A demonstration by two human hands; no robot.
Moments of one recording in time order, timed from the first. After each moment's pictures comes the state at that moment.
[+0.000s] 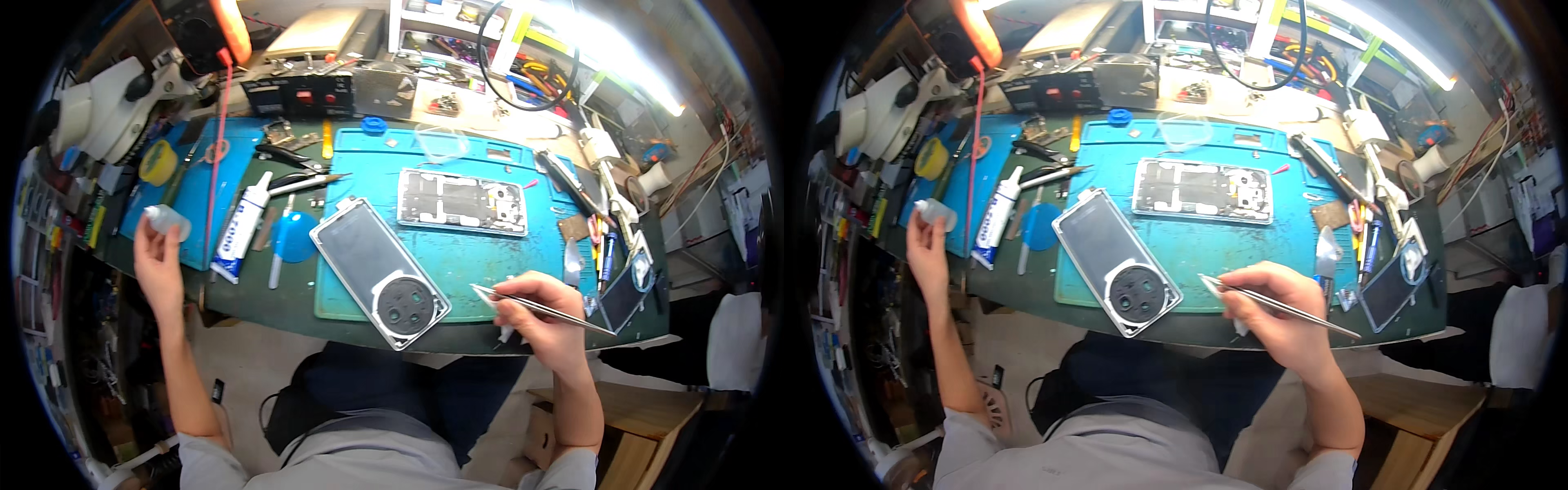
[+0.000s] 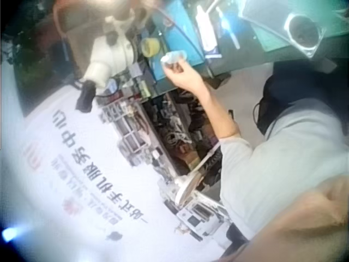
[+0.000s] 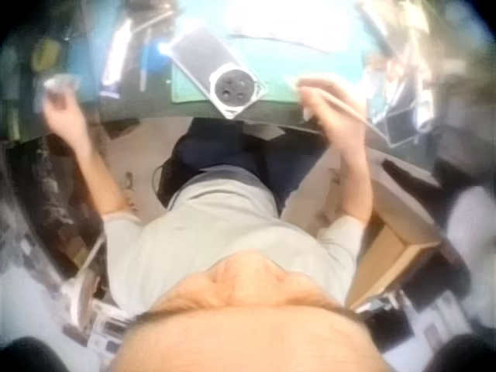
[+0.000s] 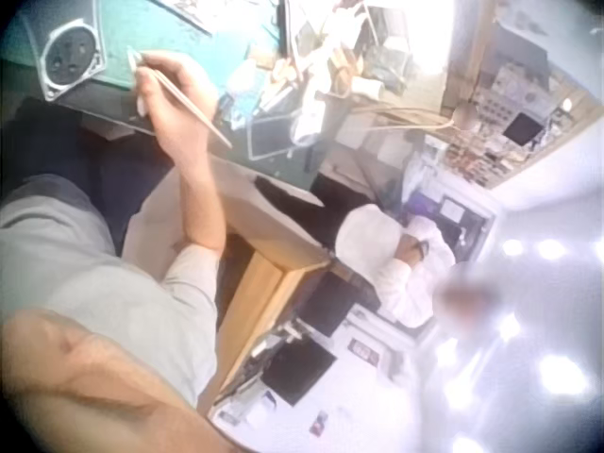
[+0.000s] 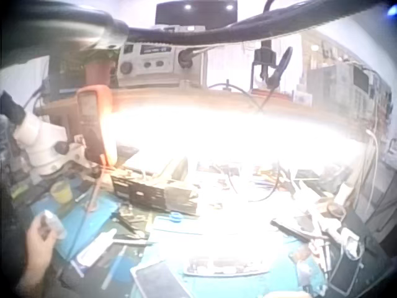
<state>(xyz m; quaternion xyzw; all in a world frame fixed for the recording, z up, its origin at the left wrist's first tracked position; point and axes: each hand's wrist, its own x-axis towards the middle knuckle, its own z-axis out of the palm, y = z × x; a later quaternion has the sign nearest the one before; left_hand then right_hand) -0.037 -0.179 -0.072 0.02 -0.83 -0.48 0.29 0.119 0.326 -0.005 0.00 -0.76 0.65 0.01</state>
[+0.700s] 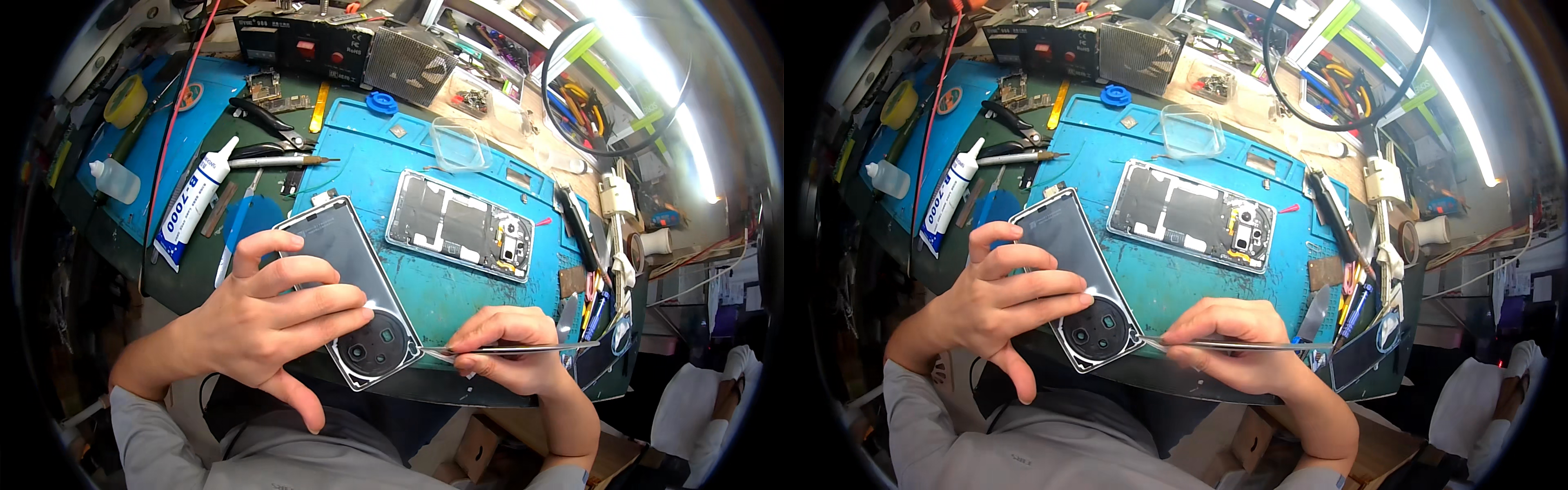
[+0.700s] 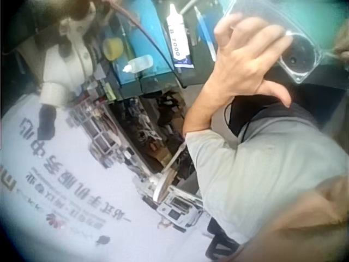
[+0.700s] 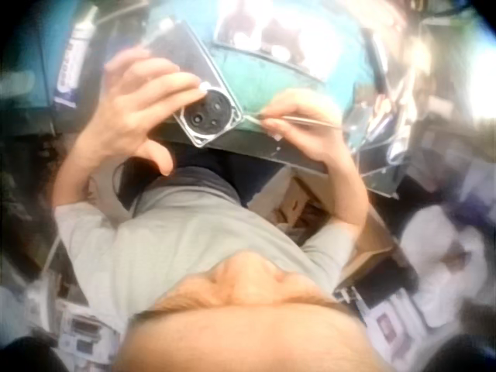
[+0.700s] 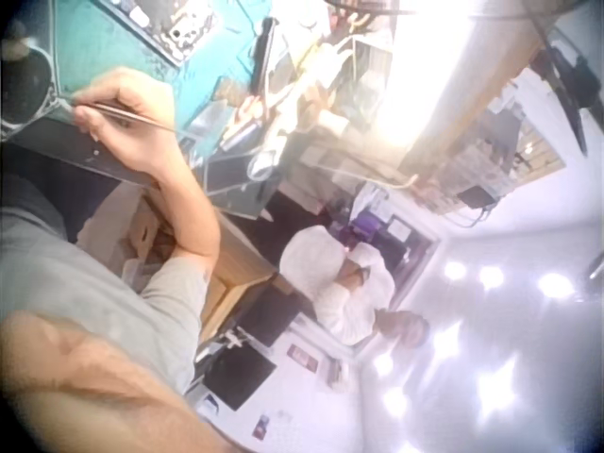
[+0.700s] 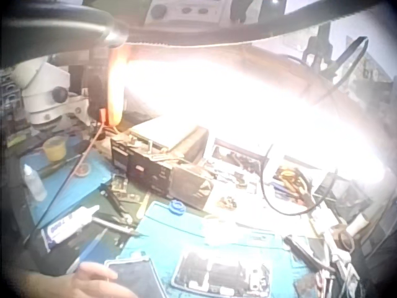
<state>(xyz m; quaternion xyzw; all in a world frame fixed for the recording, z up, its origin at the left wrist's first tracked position) 0.000 0.013 -0.019 -0.55 -0.80 -0.20 0.09 0.058 0.343 -0.010 0.19 -0.75 0.61 -0.14</state>
